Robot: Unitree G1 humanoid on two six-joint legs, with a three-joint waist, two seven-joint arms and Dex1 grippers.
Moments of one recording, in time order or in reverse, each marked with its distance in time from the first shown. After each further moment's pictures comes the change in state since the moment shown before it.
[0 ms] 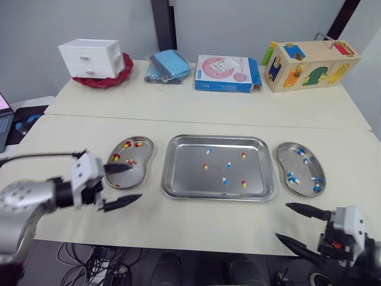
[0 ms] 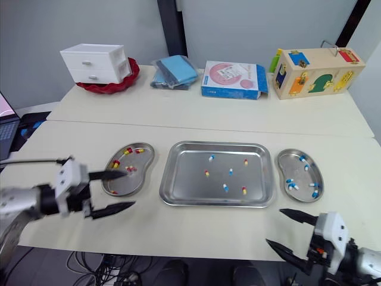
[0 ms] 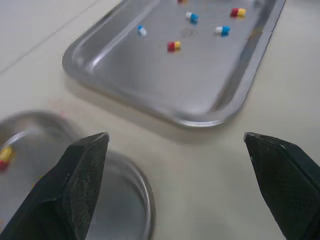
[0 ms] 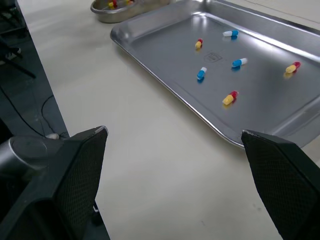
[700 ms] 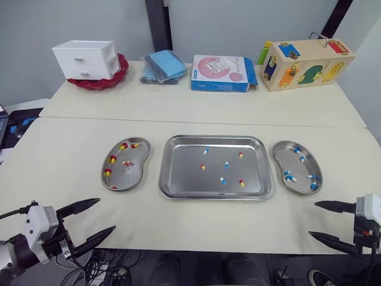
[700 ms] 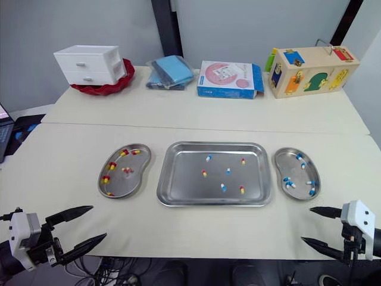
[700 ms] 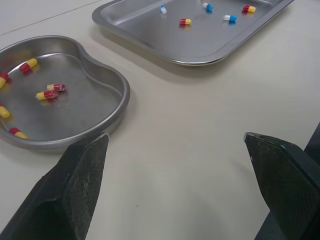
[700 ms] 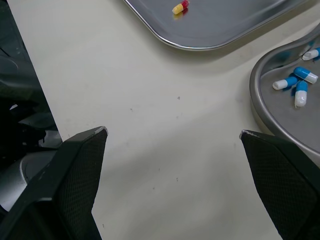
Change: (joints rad) left arm 0.680 -0.207 0.397 0.062 -0.119 -0.398 -0.049; right arm -0.142 -0.274 -0.156 0.370 -0.079 -0.028 0.272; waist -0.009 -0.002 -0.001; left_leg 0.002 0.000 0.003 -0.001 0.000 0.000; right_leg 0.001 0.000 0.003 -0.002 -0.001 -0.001
